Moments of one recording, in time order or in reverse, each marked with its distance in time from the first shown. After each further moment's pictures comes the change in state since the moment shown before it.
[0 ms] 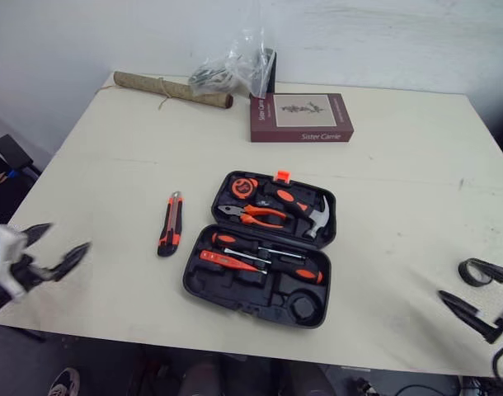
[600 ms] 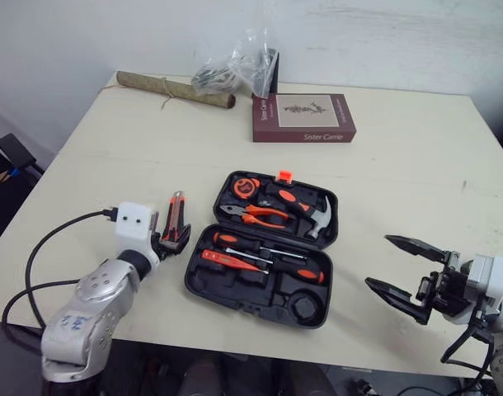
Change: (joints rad) left arm -0.292 -0.358 -0.468 -0.295 0.157 0.525 0.698; right arm -0.095 0.090 0.220 -0.281 0.092 0.147 0.030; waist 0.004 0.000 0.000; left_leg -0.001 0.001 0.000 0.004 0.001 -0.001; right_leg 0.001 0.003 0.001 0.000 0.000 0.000
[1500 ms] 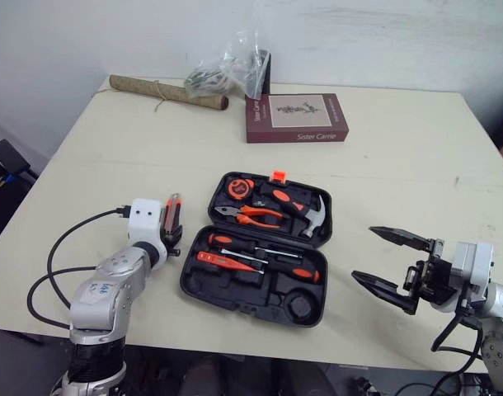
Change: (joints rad) left arm -0.088 -0.029 0.033 0.176 0.104 0.078 -0.080; right arm -0.084 -0.030 0.042 -0.103 -0.020 0.095 -0.083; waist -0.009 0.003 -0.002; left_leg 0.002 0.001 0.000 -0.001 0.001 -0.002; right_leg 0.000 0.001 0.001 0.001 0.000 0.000
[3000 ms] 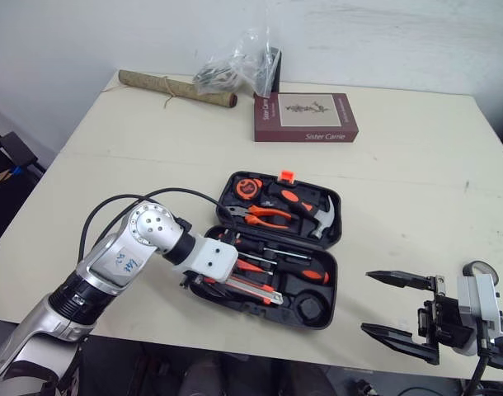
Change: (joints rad) left arm -0.409 0.389 -0.644 0.206 0.212 -0.772 -1.337; right arm 0.263 -0.078 -0.076 -0.111 0.041 0.101 0.147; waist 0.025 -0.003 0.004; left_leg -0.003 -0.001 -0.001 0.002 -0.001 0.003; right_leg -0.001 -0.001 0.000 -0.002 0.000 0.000
